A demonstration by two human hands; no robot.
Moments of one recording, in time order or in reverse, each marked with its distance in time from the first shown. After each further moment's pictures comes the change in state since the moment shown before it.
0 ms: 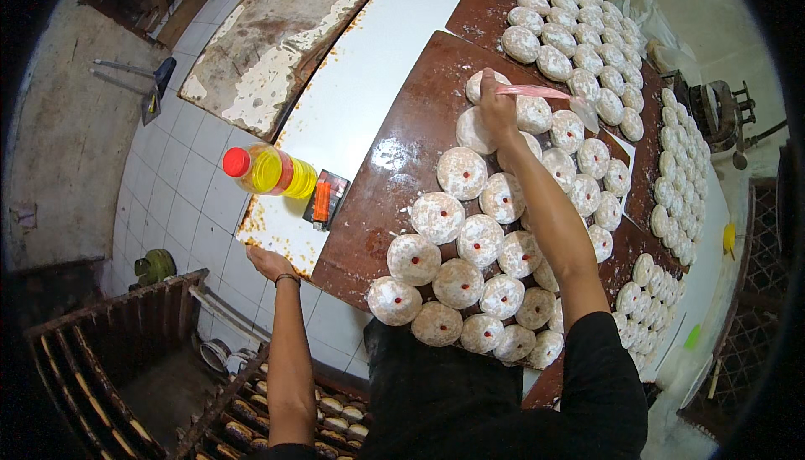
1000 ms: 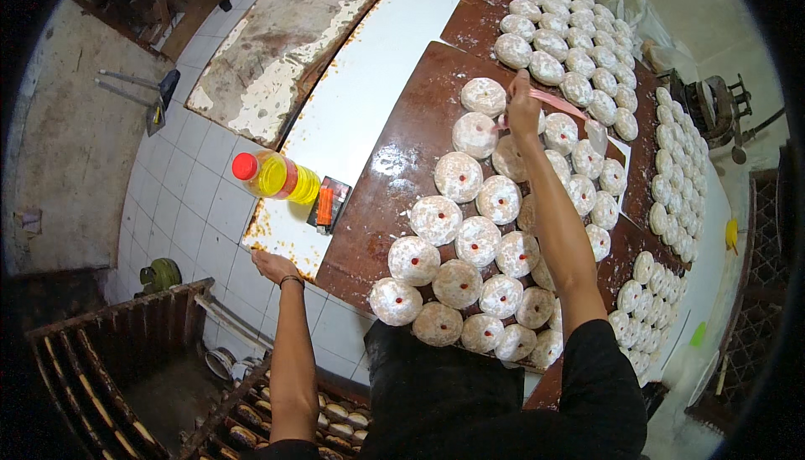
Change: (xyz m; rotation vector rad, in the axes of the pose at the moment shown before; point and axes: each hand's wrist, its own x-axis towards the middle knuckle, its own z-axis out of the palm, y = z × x) left_hand -0.023 0.035 -0.003 0.118 -0.007 -0.018; right_hand 0.004 -0.009 -0.051 0.311 0.166 0.061
